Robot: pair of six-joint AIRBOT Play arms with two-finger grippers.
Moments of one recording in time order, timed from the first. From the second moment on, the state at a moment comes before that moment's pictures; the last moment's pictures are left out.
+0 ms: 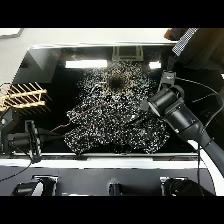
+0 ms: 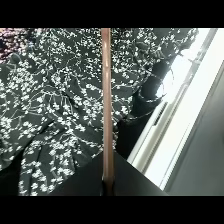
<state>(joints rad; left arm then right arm) 0.13 -0.50 0.78 0.69 -1.49 -0.49 0.57 -1.18 1.24 -2.01 1.42 2.51</state>
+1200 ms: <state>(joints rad) -0.05 -0.67 0.67 0.58 -1.34 -0.39 0.57 -1.12 1.25 -1.99 1.40 2.56</state>
